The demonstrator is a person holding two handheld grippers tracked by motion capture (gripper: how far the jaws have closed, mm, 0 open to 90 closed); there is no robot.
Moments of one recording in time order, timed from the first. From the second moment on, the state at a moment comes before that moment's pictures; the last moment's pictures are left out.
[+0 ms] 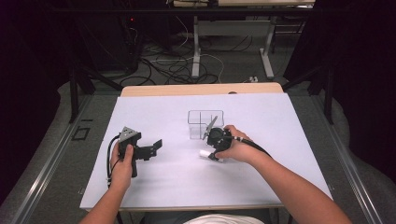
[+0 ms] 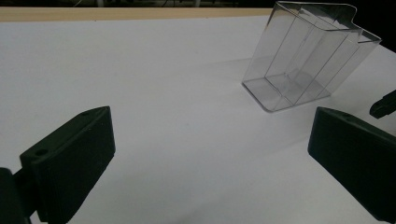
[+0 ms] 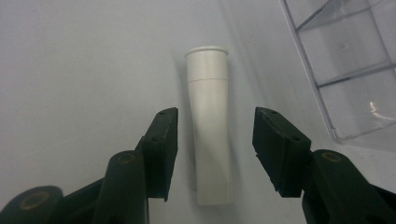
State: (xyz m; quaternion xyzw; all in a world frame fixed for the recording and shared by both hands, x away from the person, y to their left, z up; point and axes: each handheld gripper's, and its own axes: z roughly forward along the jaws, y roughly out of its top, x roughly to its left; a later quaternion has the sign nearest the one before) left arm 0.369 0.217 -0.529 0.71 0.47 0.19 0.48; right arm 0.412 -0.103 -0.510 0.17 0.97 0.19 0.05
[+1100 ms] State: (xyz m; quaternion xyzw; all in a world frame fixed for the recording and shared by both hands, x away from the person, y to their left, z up) left arm 0.369 0.217 -0.529 0.71 0.47 0.18 0.48; right arm 0.418 -0.095 -0.525 0.15 0.98 0.15 0.03
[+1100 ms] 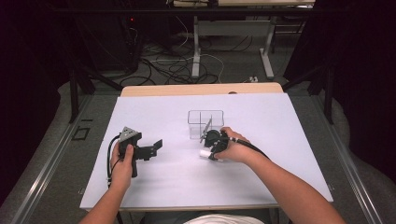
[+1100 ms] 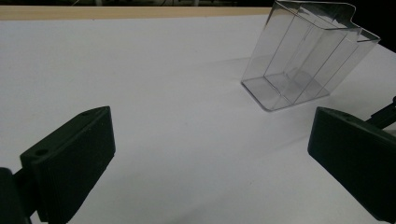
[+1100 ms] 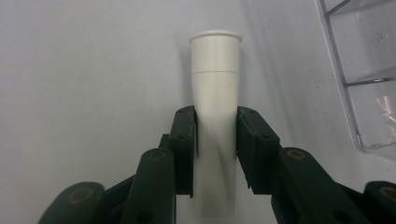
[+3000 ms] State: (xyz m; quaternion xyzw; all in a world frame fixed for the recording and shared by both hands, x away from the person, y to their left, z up) left arm 0.370 0.216 -0.532 0.72 0.48 0.17 0.48; right arm 0.412 -0.125 -0.502 0.31 0.87 0.37 0.09
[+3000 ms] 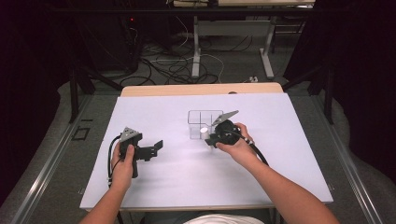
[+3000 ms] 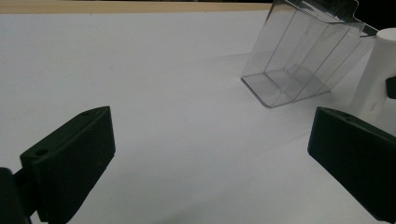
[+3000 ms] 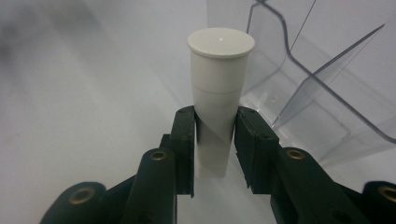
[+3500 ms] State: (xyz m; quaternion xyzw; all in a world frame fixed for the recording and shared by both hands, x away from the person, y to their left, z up) left arm 0.370 0.215 -0.532 0.72 0.48 0.18 0.48; right arm 0.398 -0.120 -0.489 0.34 0.79 0.48 0.17
